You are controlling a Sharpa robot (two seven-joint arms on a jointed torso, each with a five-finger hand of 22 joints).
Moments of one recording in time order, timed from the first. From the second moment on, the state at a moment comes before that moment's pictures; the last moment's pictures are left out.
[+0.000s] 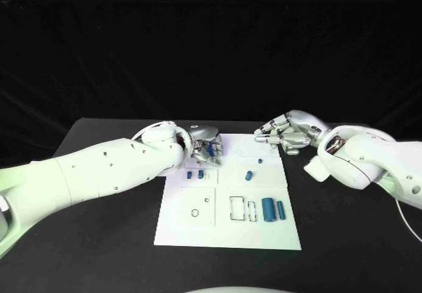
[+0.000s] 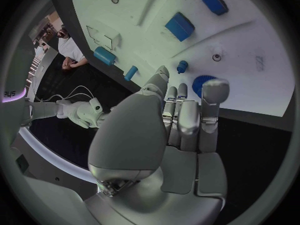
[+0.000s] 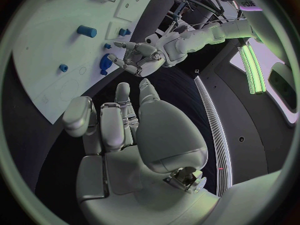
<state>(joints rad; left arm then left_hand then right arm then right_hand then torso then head) 1.28 -0.53 -0.07 1.25 -1.44 -0.09 -0.05 1.51 -0.13 0.11 0.12 0.08 1.03 0.13 0.16 0.11 1.08 0.08 0.24 0.07 1.42 0.00 1.26 1.10 0.14 1.40 0.10 0.91 1.09 1.28 -0.96 -0.03 1.62 -0.79 -0.24 0.02 1.36 0.07 -0.18 0.16 0.26 0.93 0.15 0.14 0.07 1.07 0.06 0.83 0.73 1.47 -0.01 1.27 1.17 0.09 1.26 0.10 1.30 1.04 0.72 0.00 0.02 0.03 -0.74</state>
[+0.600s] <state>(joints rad) 1.27 -0.50 -0.07 1.22 -1.51 -0.01 -0.11 1.51 -0.13 0.15 0.12 0.08 1.07 0.12 0.14 0.10 1.13 0.07 0.22 0.07 1.46 0.00 1.37 1.22 0.11 1.43 0.09 1.08 1.22 1.28 -0.96 -0.03 1.62 -0.79 -0.24 0.02 1.36 0.07 -0.18 0.16 0.26 0.93 0.15 0.14 0.07 1.07 0.06 0.83 0.73 1.47 -0.01 1.27 1.18 0.09 1.26 0.10 1.30 1.04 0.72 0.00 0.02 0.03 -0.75</state>
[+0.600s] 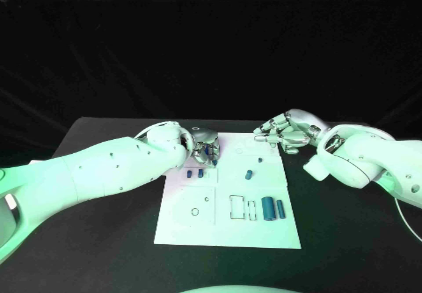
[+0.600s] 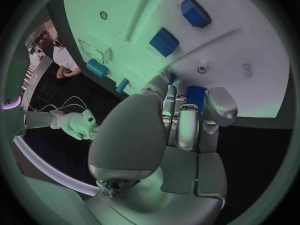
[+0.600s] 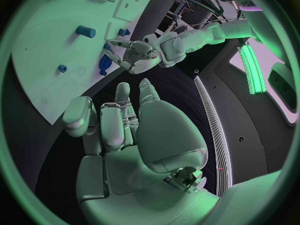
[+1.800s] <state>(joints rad) 1.27 -0.48 -0.07 1.20 -1.52 0.00 -0.12 1.52 -0.12 0.24 0.11 0.08 1.11 0.13 0.12 0.08 1.19 0.06 0.19 0.07 1.46 -0.01 1.39 1.24 0.10 1.44 0.09 1.16 1.29 1.28 -0.96 -0.03 1.63 -0.79 -0.24 0.02 1.36 0.07 -0.18 0.16 0.26 0.93 0.15 0.14 0.07 1.07 0.06 0.83 0.73 1.47 -0.01 1.27 1.18 0.09 1.26 0.10 1.30 1.04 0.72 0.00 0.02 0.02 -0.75</state>
